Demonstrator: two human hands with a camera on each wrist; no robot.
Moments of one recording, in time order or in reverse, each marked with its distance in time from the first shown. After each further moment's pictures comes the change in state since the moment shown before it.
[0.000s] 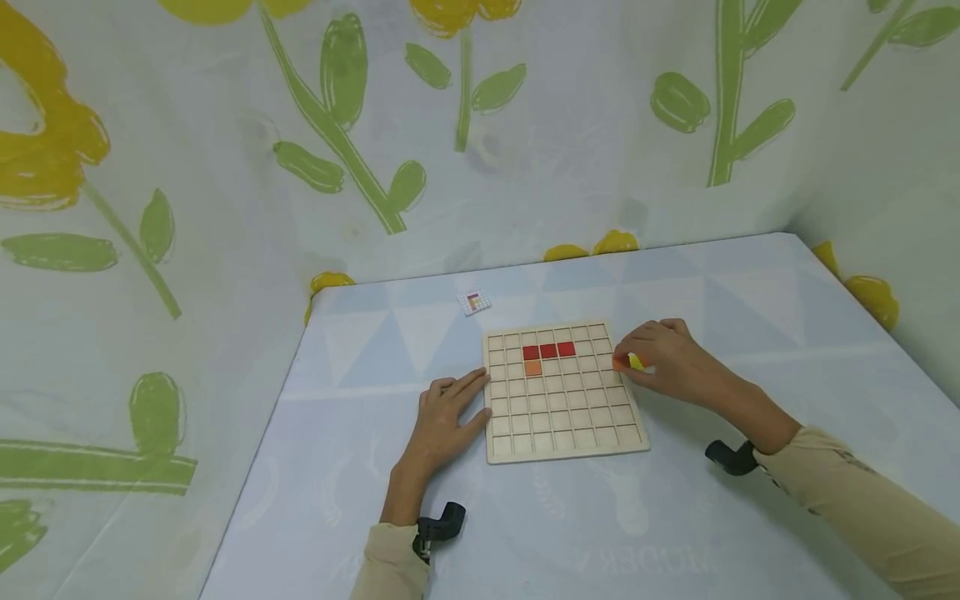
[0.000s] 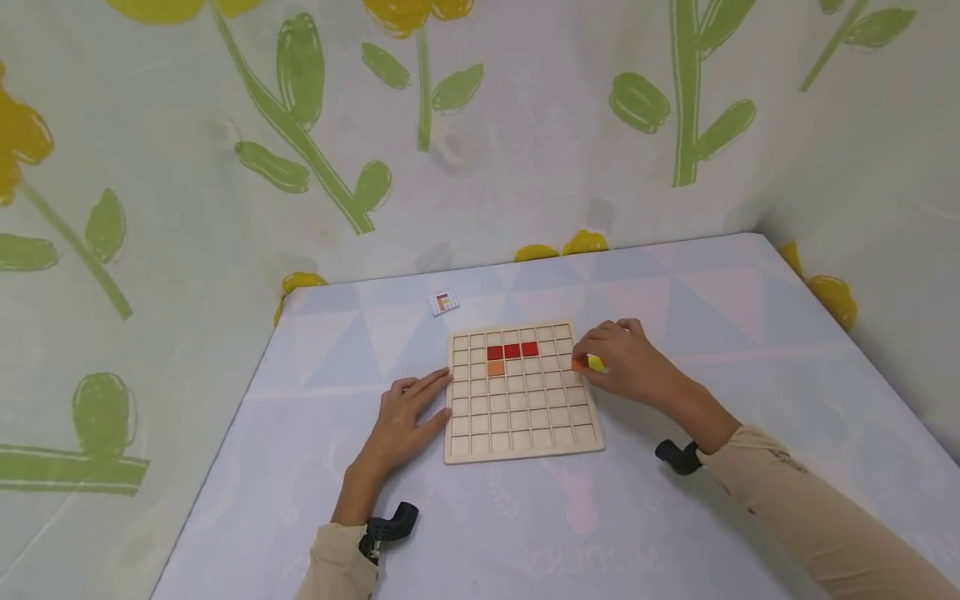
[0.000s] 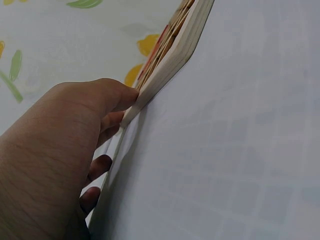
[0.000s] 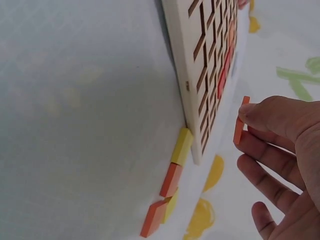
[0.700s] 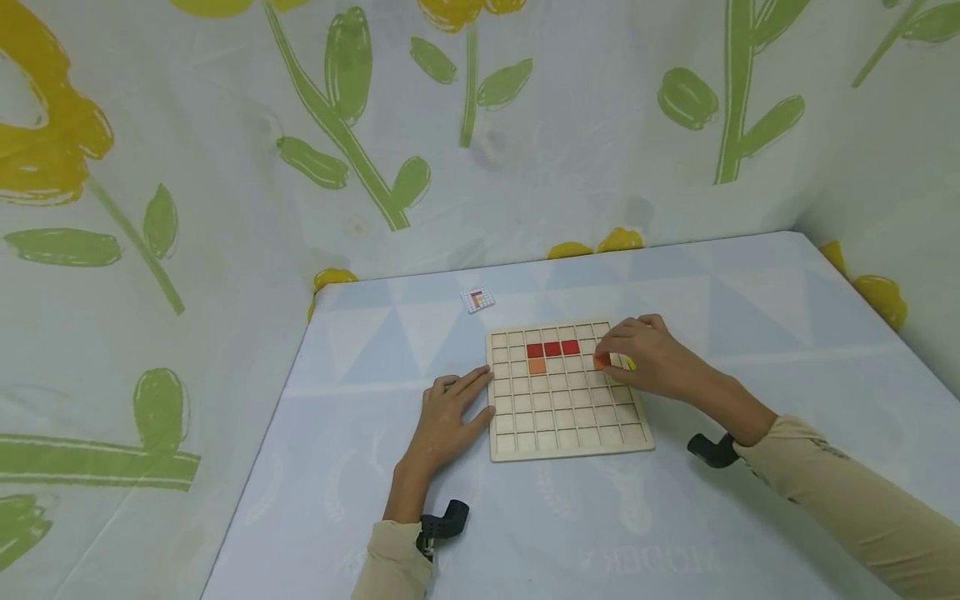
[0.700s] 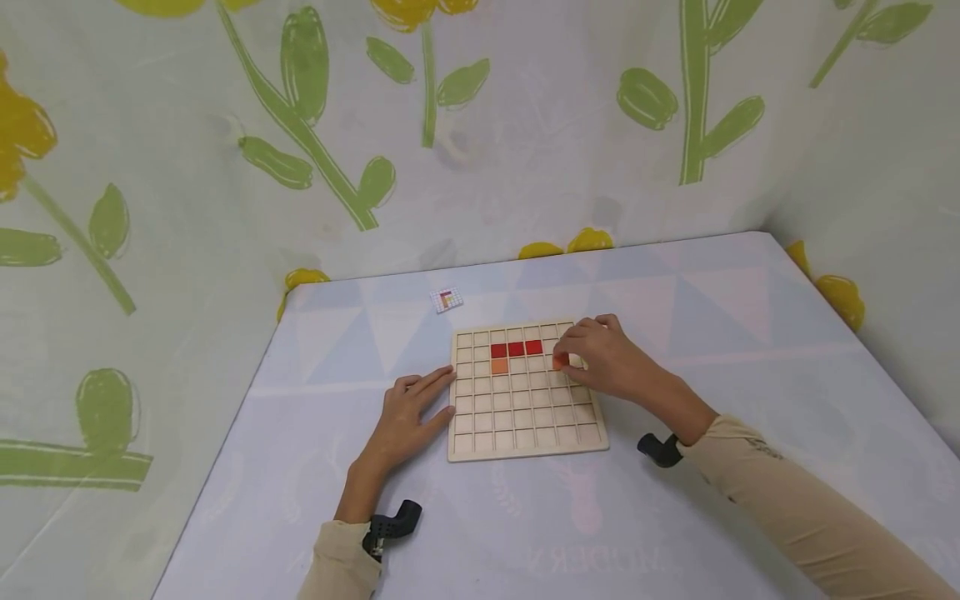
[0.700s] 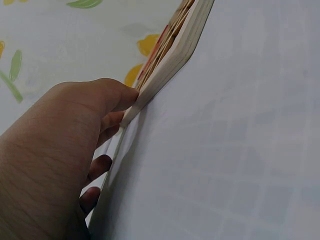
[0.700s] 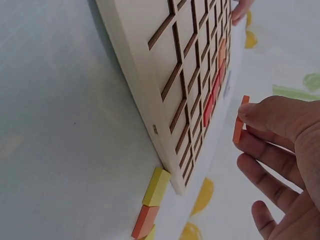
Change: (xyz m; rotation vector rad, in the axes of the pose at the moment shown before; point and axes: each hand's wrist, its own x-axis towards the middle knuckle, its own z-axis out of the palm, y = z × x) left_hand 0.000 -0.001 0.001 0.010 0.005 -0.004; right_hand 0.024 -0.015 0.009 0.015 -0.037 -0.047
